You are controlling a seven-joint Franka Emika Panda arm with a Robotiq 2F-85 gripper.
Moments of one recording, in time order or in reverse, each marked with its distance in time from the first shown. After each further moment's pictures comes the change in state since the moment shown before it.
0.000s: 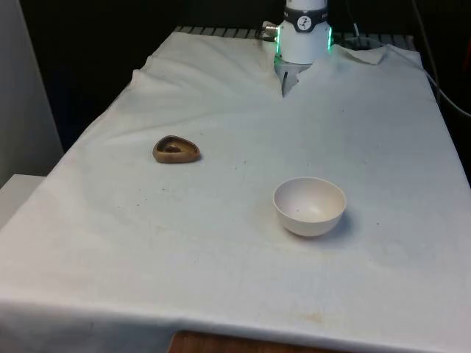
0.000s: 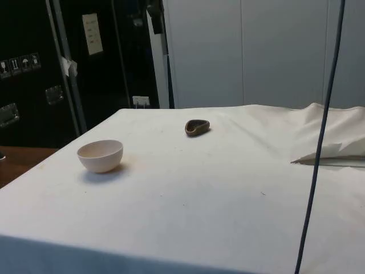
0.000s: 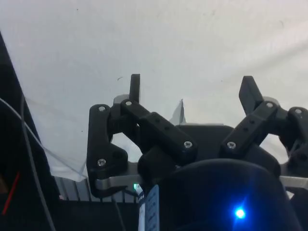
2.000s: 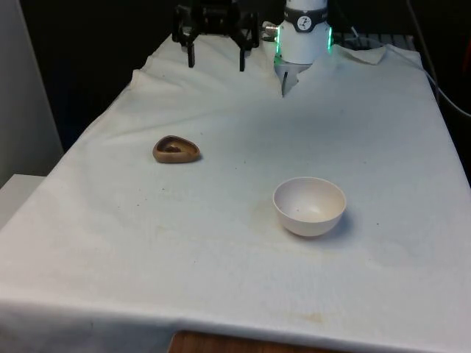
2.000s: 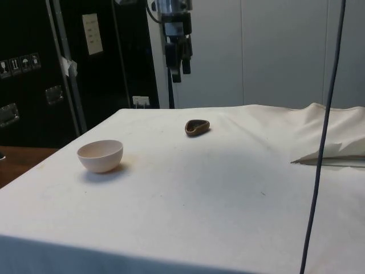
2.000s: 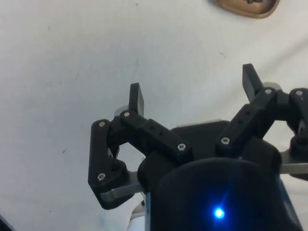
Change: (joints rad) arm -0.079 0.069 -0.156 -0.287 -0.031 0.459 -0.226
